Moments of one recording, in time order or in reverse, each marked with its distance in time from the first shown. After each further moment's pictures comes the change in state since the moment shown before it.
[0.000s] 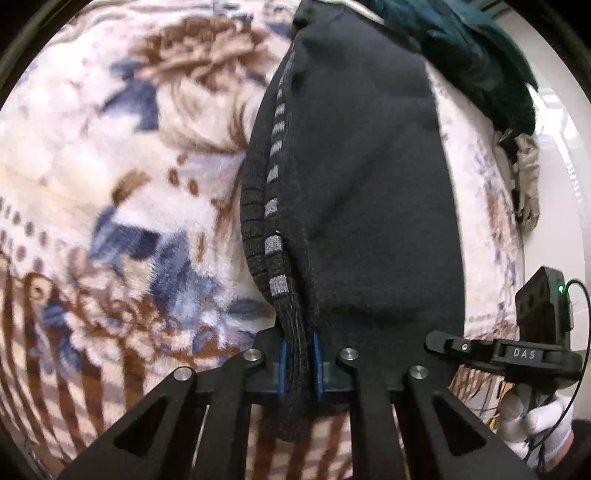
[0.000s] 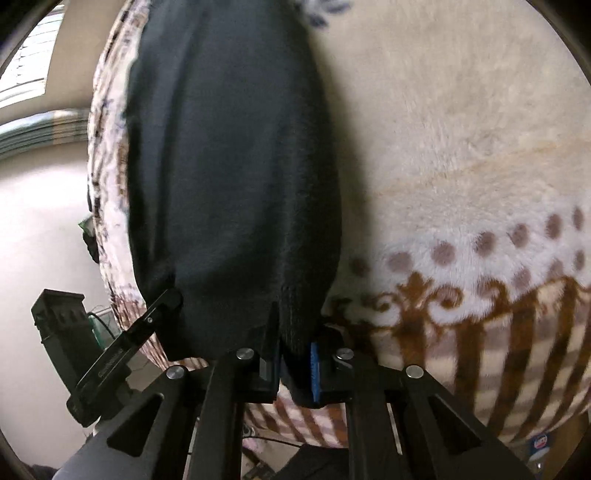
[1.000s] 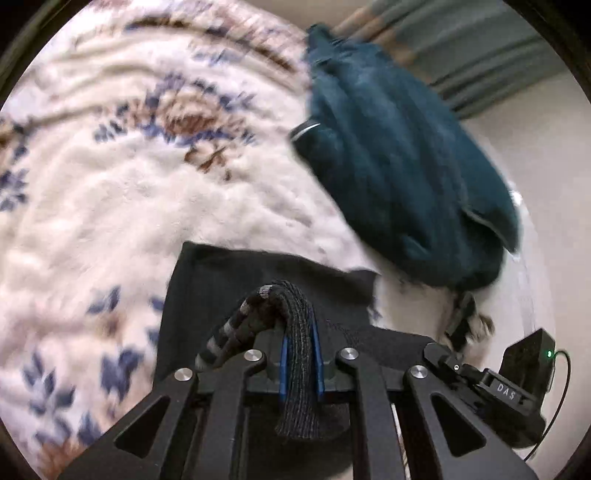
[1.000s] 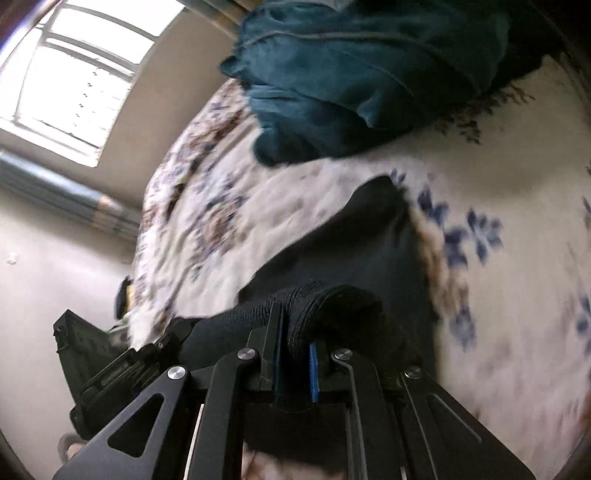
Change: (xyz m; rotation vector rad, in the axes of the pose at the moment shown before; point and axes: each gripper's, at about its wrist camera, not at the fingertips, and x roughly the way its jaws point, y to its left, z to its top) left arm 0.042 -0.068 0.413 -0.082 -0.217 -0.259; right arm -0.140 0.188 0.374 -0.149 -0.518 0.041
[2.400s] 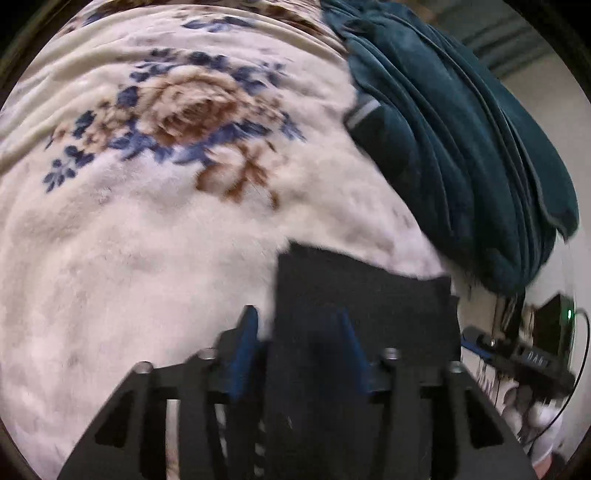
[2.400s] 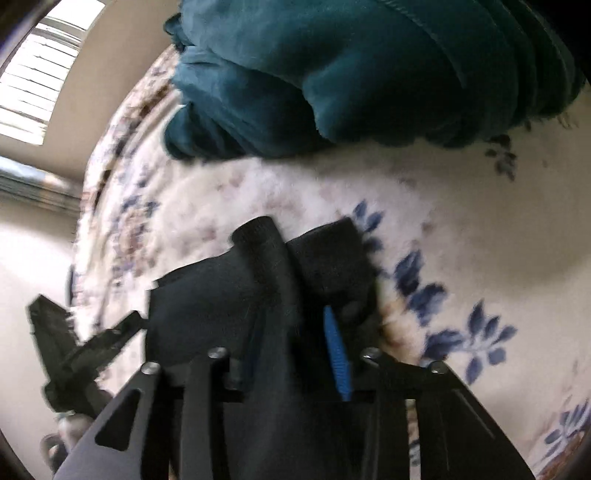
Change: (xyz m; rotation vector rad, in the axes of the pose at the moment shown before) left arm 0.060 0.047 0.045 0.134 0.115 0.136; right arm 0.094 -0.050 0.083 -0.027 0.187 -0.138
